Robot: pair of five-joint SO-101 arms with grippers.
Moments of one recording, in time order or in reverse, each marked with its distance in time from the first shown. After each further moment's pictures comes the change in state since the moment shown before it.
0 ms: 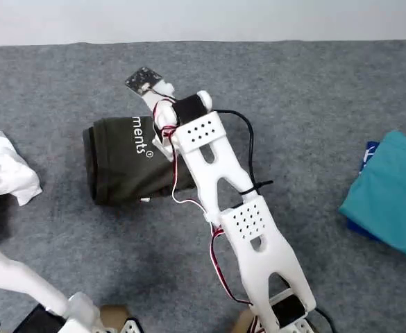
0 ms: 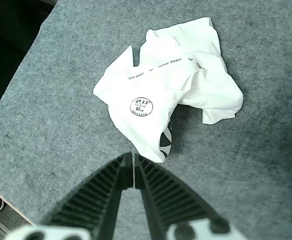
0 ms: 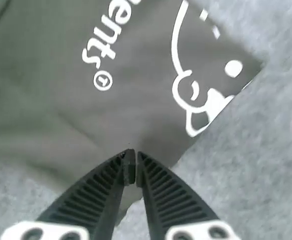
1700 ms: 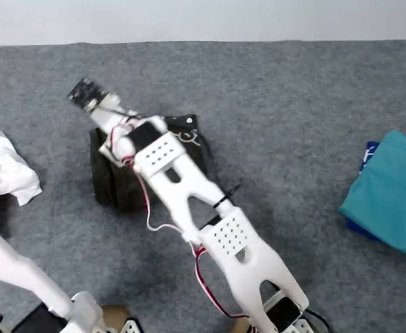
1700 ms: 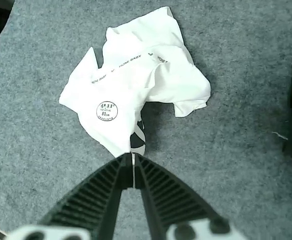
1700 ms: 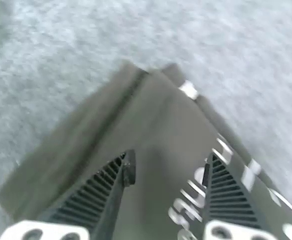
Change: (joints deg) left arm 6.9 -0.1 3.8 0.0 -0.8; right arm -12.2 1.2 9.9 -33.8 -1.3
